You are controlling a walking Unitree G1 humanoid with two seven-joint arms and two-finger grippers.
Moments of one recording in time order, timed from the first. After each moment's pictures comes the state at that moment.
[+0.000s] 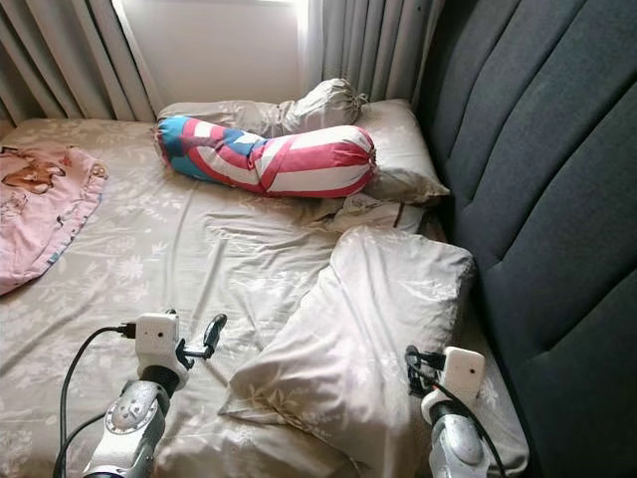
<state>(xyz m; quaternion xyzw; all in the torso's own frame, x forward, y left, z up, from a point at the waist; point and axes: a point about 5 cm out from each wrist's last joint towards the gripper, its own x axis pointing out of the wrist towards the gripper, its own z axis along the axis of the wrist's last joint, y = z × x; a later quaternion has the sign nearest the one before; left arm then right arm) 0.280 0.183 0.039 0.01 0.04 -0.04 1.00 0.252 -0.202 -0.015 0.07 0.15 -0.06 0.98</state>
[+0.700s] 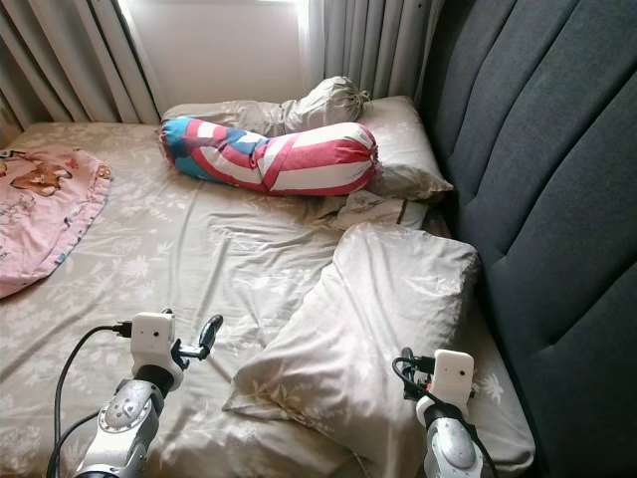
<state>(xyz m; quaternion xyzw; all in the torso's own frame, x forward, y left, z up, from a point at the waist) 0.280 0.189 0.039 0.02 0.05 -0.05 1.00 0.246 -0.200 -0.020 0.03 0.16 -0.08 0.98</state>
